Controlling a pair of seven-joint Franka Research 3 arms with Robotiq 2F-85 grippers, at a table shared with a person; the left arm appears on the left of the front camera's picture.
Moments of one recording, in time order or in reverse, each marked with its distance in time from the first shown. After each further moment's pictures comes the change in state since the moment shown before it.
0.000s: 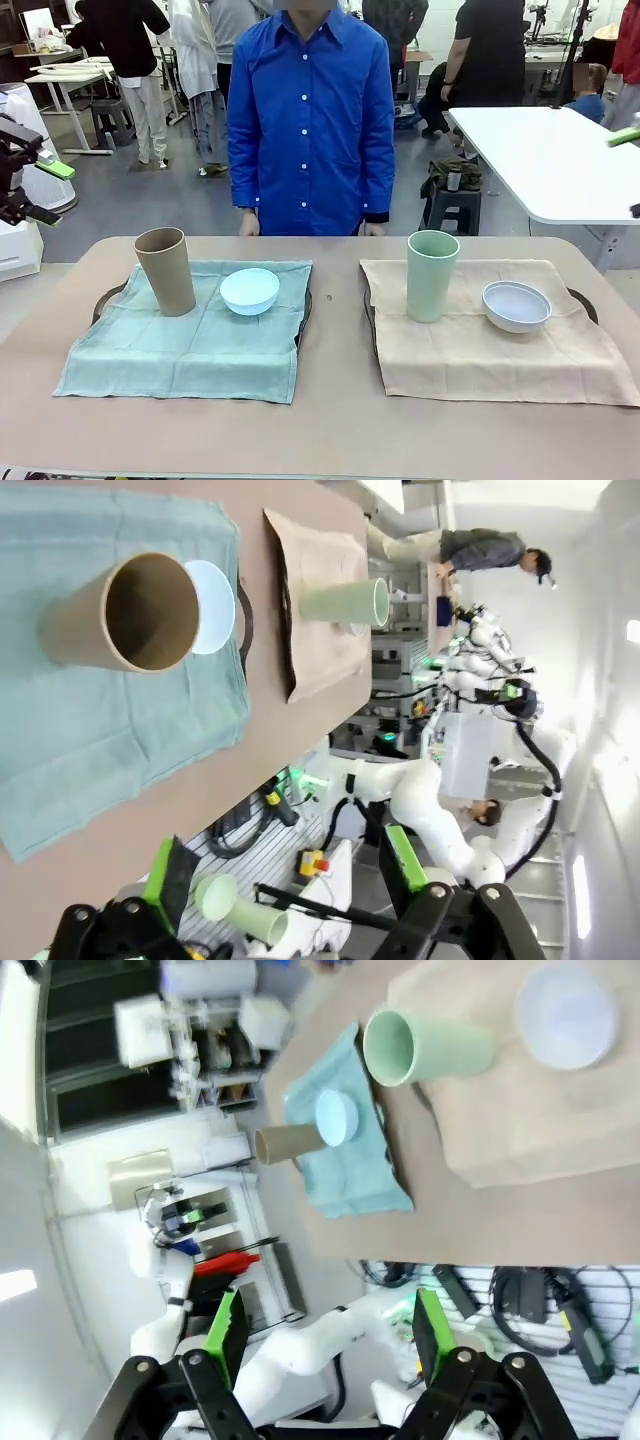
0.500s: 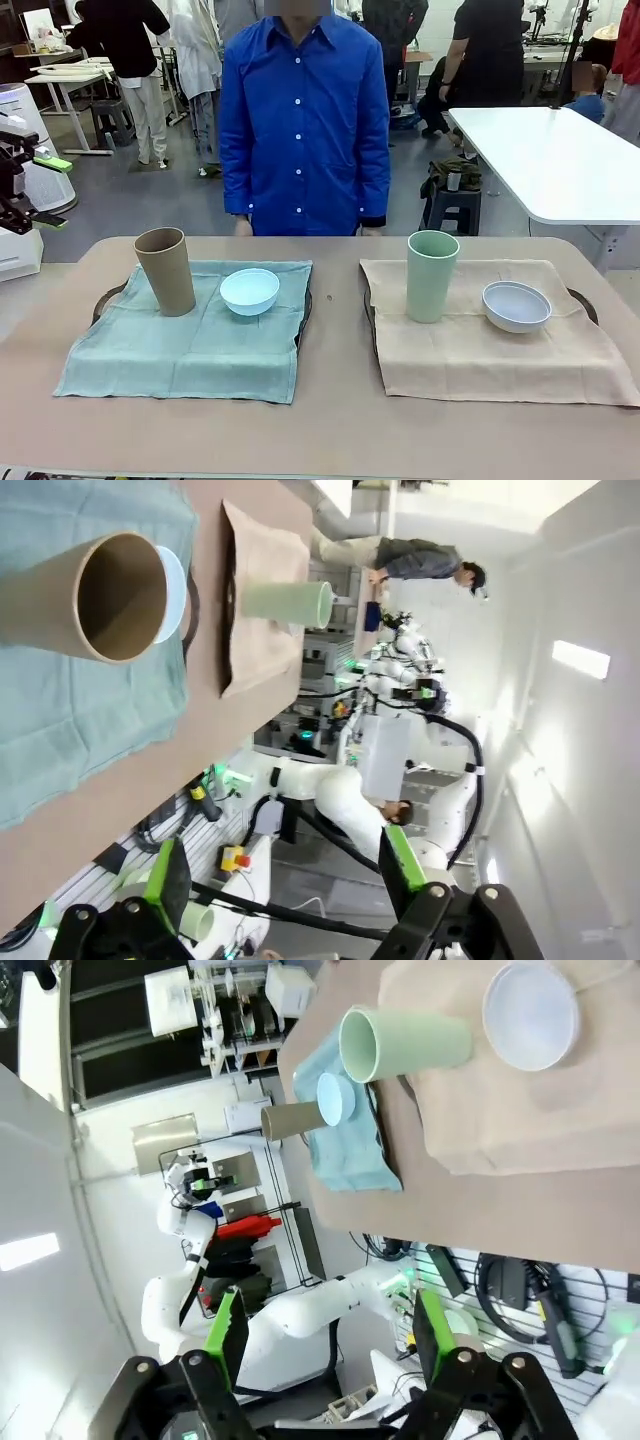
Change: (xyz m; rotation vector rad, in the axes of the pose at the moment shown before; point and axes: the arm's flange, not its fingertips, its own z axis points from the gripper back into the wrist) left arm 0.005 0.027 -0.003 -0.204 0.027 0.130; right arm 0.043 -0.068 0.034 0.061 0.084 0.022
